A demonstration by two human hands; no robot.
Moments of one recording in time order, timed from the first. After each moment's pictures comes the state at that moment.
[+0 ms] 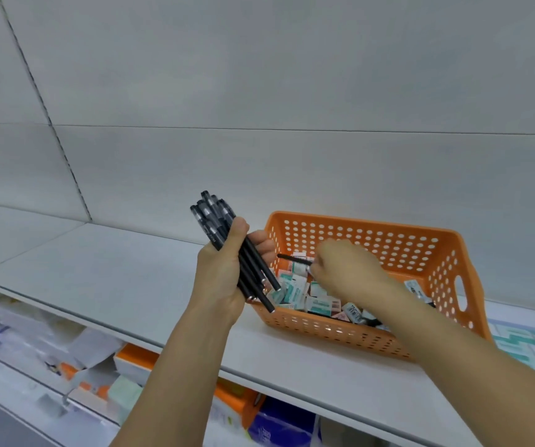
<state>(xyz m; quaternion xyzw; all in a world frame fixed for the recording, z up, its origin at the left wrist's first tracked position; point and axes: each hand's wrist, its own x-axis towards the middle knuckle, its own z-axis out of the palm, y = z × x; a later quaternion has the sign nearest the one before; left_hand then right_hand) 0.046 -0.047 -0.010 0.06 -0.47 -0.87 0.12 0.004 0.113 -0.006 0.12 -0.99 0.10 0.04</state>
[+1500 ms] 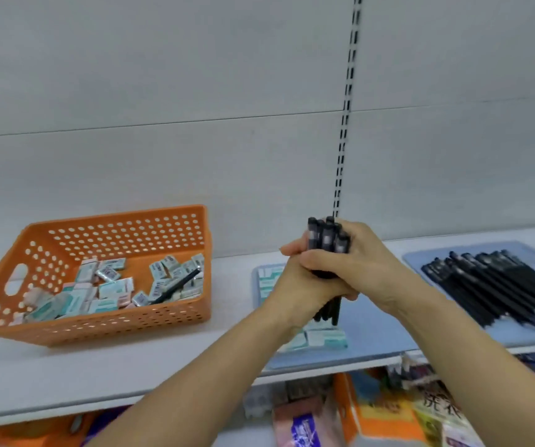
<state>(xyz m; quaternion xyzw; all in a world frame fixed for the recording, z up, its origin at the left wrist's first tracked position) 0.128 0.310 -0.038 -0.31 -0.69 -0.64 -0.15 0.168 0.413 -0.005 0.04 -0.80 0.58 0.12</state>
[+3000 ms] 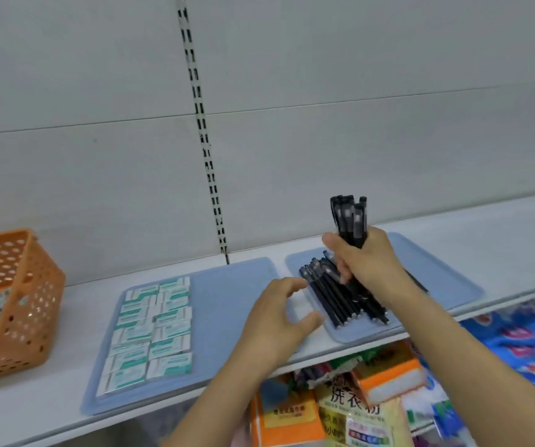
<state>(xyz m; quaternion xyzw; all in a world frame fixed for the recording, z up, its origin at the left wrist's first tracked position) 0.175 0.472 -0.110 -0.35 -0.82 -0.44 -0.07 0.218 0.653 -0.057 -0.15 -0.78 0.55 0.26</state>
